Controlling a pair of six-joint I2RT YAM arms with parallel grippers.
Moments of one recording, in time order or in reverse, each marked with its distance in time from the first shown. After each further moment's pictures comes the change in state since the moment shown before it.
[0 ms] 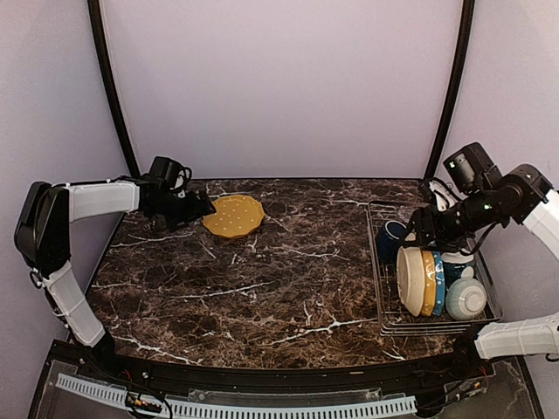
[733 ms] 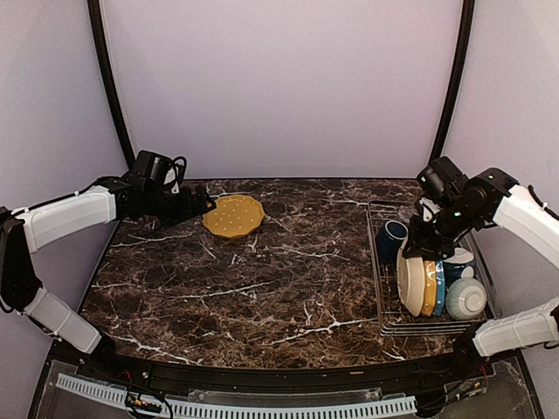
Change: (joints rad) left arm -0.111 -0.308 -0.105 -0.054 -0.013 0.043; right arm 0.002 0.124 -0.092 0.038 0.157 0.219
